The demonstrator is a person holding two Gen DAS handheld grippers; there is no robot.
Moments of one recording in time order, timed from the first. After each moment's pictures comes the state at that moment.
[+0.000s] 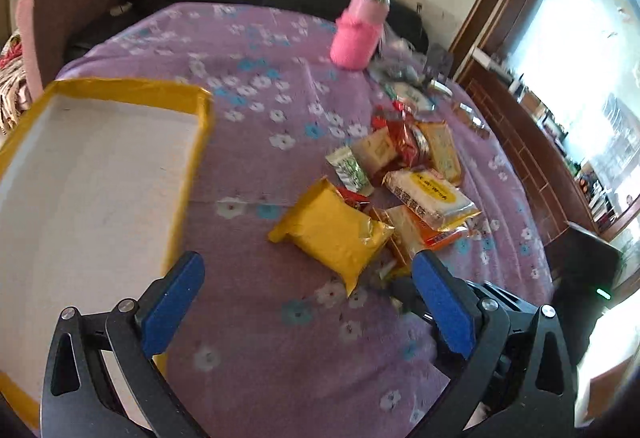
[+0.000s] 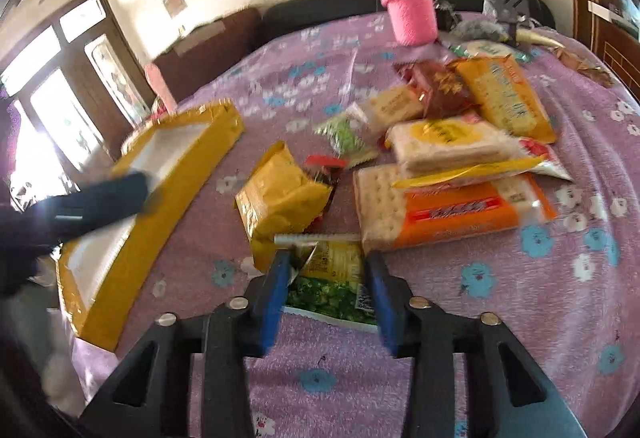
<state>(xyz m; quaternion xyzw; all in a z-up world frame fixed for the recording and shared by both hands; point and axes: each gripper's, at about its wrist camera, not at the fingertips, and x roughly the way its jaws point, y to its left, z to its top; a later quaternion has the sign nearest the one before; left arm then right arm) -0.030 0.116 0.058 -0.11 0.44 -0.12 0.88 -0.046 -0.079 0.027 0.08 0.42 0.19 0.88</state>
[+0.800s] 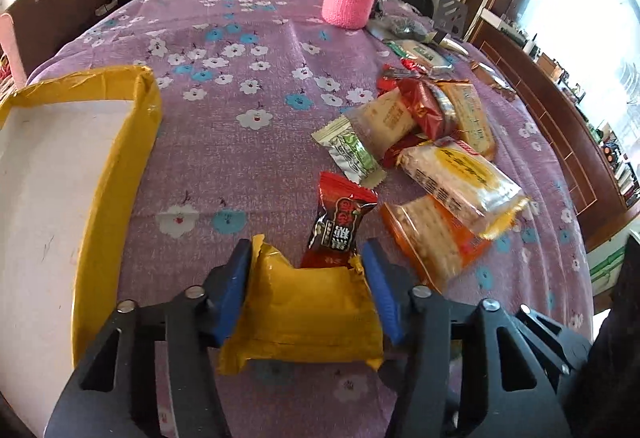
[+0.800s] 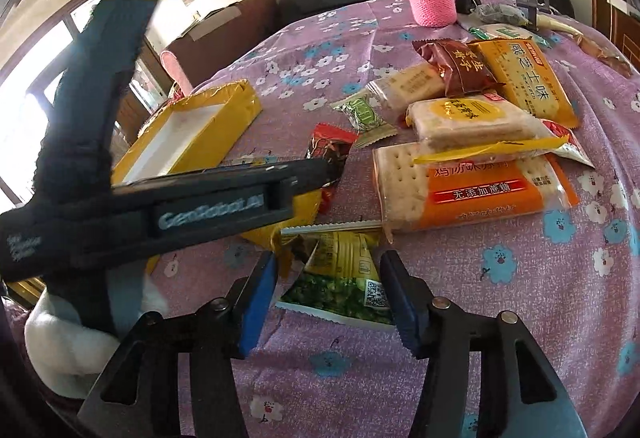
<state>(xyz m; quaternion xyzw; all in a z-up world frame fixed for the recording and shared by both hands) -0.005 0.085 0.024 -0.06 0.47 -0.11 0.87 -0.043 -0.073 0.016 0.08 0.45 0.23 0.86</state>
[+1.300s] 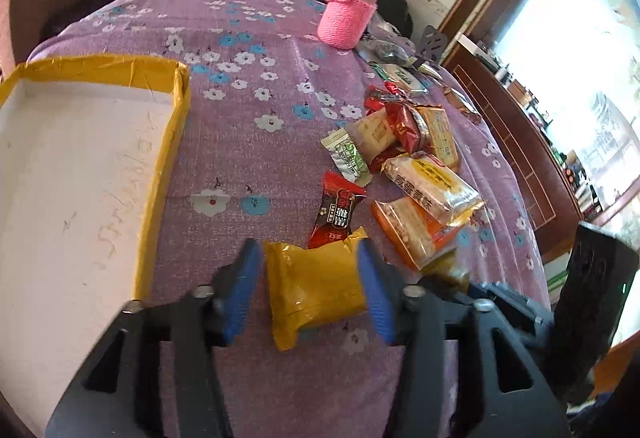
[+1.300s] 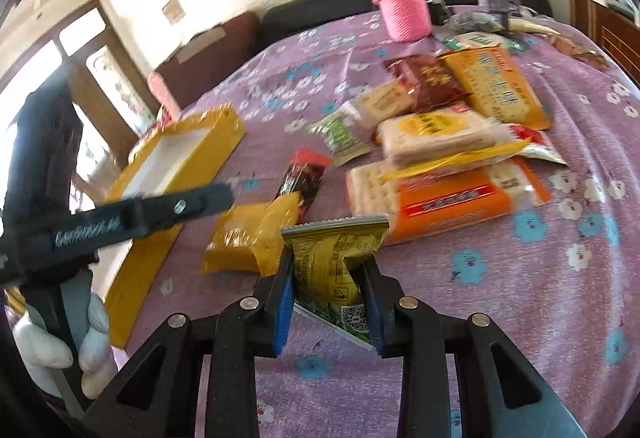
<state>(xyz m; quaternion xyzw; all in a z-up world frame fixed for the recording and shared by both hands) -0.016 0.124 0.041 -0.11 0.46 -0.17 0.87 -0.047 -0.092 0.025 0.11 0.42 0.19 0.88</state>
